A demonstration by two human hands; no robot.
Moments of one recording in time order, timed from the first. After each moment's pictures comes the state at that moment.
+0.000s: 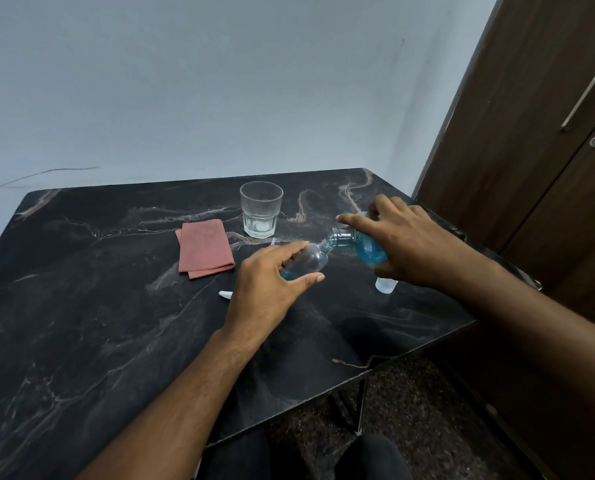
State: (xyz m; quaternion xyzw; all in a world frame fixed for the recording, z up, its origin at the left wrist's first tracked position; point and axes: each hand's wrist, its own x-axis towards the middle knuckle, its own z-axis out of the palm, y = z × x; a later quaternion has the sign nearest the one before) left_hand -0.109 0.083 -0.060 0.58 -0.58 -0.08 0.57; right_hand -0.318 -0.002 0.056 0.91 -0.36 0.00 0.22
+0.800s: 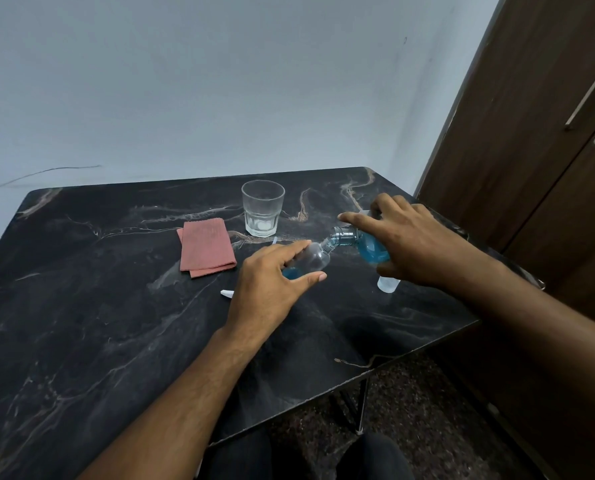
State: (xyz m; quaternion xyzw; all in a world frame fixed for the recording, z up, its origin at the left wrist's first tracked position) left_hand -0.111 0.088 -0.054 0.59 -0.58 -0.08 0.56; right_hand -0.317 0.001 0.059 0.91 -0.36 -0.01 0.22
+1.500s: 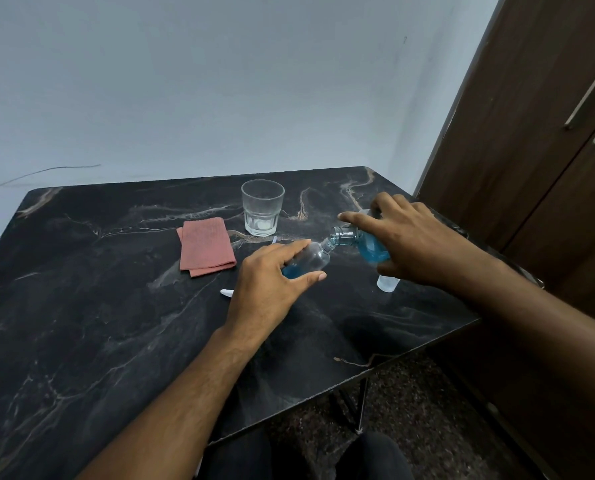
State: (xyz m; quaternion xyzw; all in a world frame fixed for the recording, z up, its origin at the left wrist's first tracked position) left_hand -0.110 0.089 -0.054 0.59 -0.58 -0.09 0.56; right_hand -0.316 0.002 0.059 0.91 -0.36 -0.01 0.22
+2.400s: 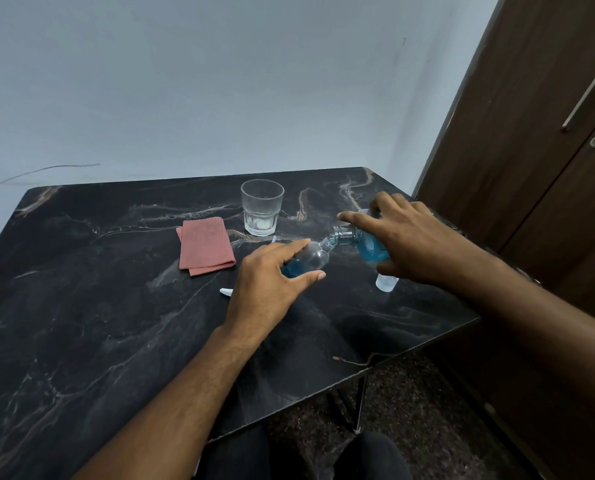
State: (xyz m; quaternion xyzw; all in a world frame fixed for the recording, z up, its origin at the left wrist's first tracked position) left_hand -0.110 0.088 -0.055 0.59 -0.58 -0.07 0.56; right_hand -0.316 0.006 0.065 0.91 -0.36 -0.02 0.23
